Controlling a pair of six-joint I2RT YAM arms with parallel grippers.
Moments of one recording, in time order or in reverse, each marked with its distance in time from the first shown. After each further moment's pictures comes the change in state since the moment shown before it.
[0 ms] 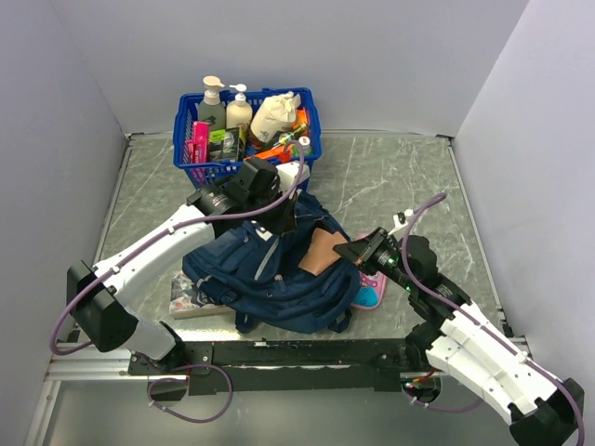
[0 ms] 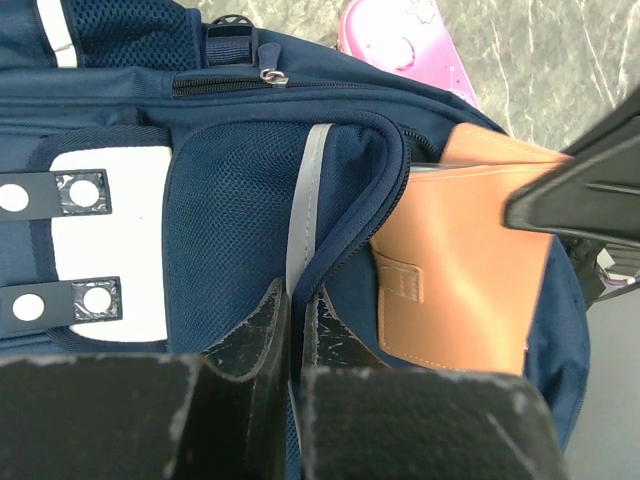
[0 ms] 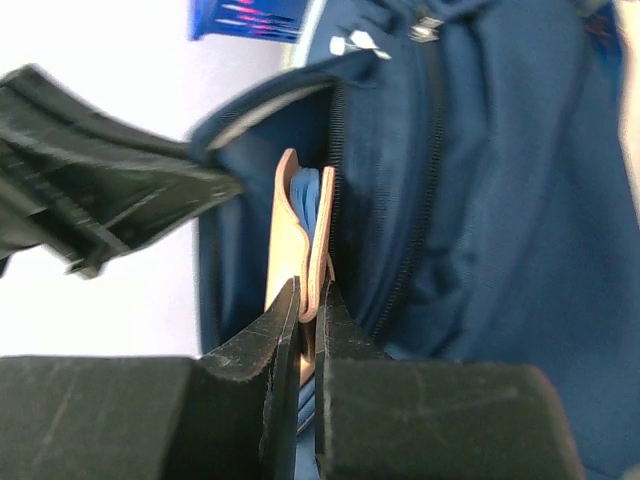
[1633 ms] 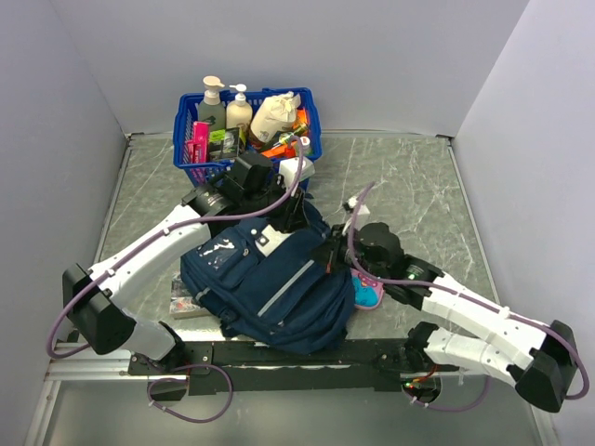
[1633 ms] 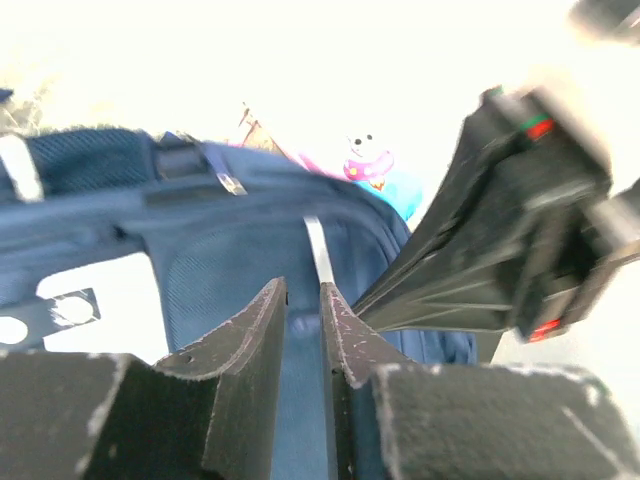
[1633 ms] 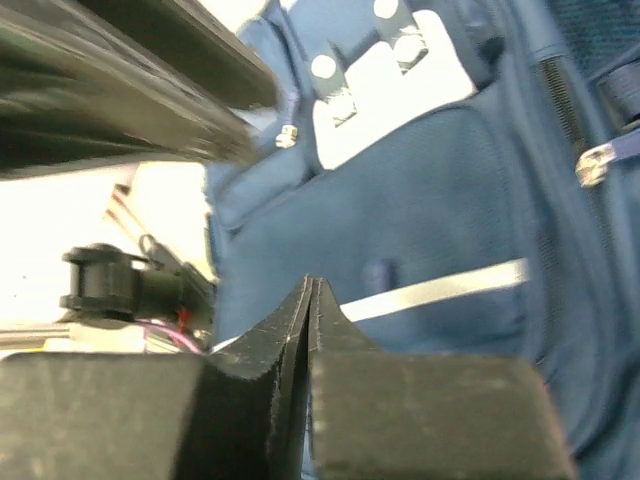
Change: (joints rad) left arm 0.002 -0.017 0.002 0.099 0.215 0.057; right arm 0.253 0.275 0.197 0.011 0.084 -0.462
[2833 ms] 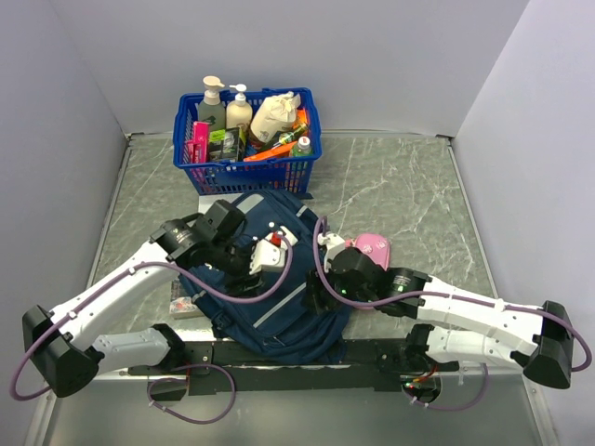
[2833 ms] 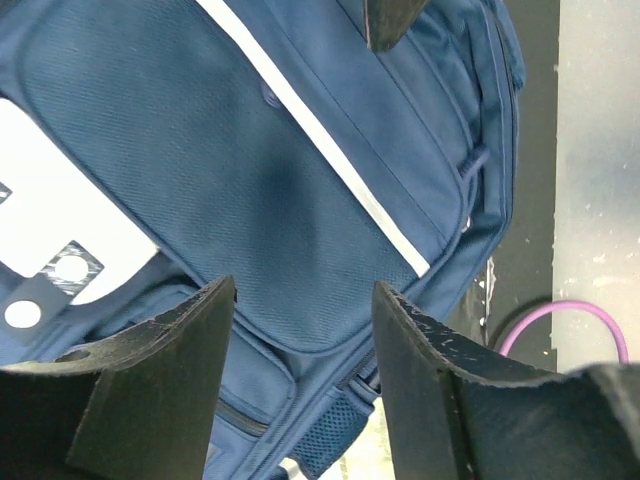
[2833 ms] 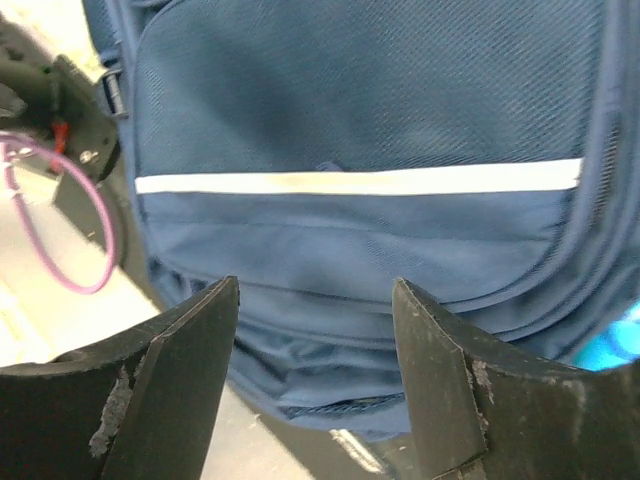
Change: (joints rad) left arm 0.011 -0.290 -0.310 -0.417 0.164 0.829; right arm 0.268 0.051 0.037 -0.340 0.086 -0.098
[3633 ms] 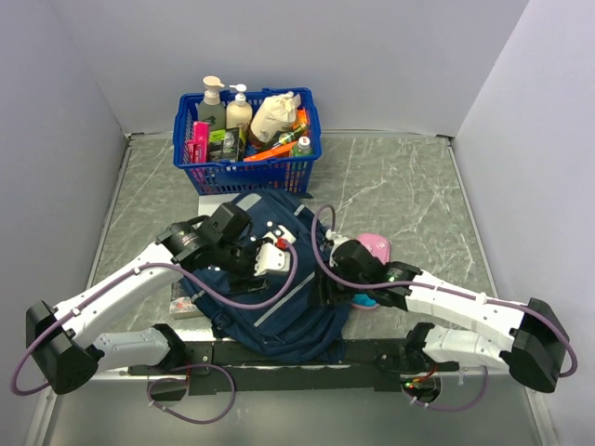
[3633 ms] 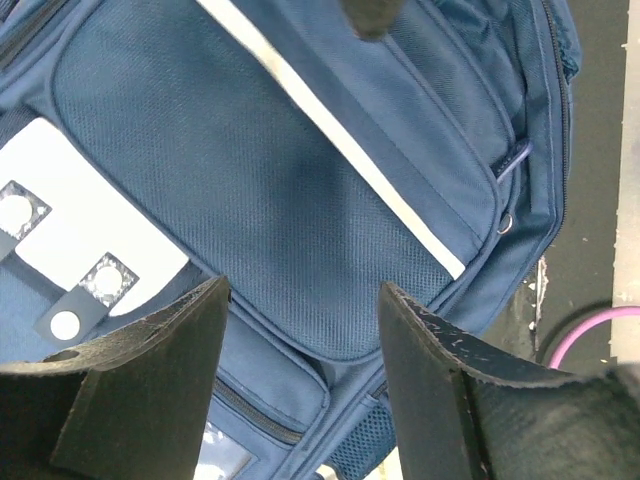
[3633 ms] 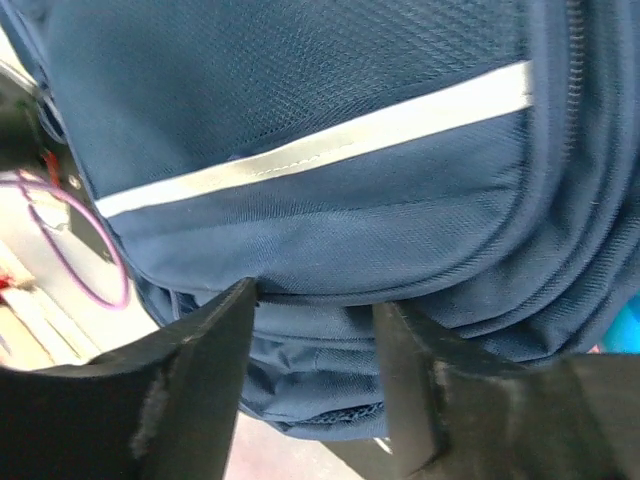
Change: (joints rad) left arm -0.044 0.005 -0.035 0.072 -0.093 0.029; right arm -0.155 0.083 -0.079 0.044 -0.161 0.148
